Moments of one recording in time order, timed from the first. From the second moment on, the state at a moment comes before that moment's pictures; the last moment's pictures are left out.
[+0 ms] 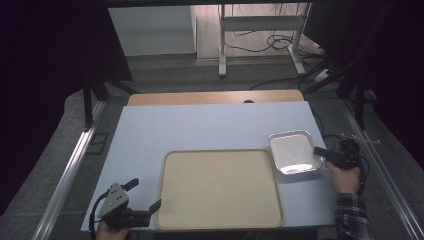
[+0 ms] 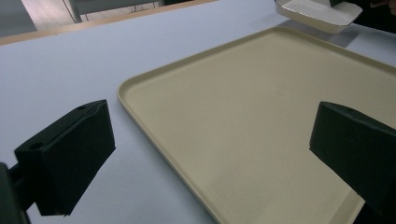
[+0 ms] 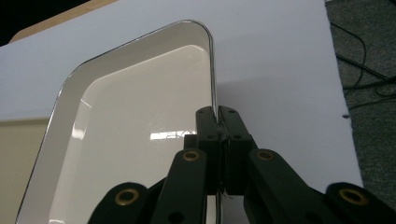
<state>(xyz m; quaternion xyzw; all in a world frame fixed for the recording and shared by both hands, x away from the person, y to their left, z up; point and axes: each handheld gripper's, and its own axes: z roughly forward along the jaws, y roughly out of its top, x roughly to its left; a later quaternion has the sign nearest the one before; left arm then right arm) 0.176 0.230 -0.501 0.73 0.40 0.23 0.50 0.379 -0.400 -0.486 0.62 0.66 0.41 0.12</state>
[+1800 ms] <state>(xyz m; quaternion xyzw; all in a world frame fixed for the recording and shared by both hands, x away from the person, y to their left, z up) 0.176 0.231 -0.501 0.73 0.40 0.23 0.51 0.355 -0.296 -0.491 0.53 0.72 0.44 0.02</state>
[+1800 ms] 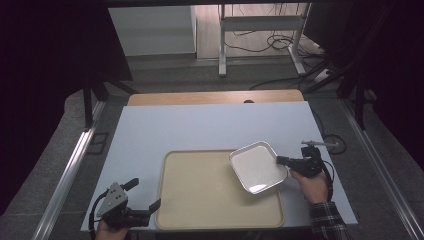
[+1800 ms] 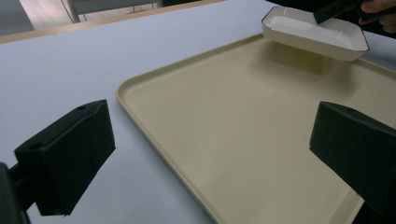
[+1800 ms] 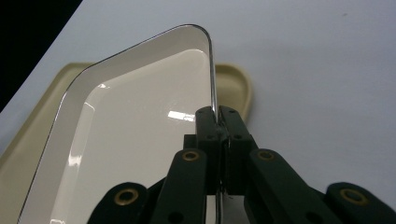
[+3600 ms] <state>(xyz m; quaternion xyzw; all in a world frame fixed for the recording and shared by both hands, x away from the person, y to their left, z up) 0.177 0.231 -0.501 0.73 0.40 0.22 0.51 0.335 -0.205 -0.509 0.45 0.78 0.43 0.04</state>
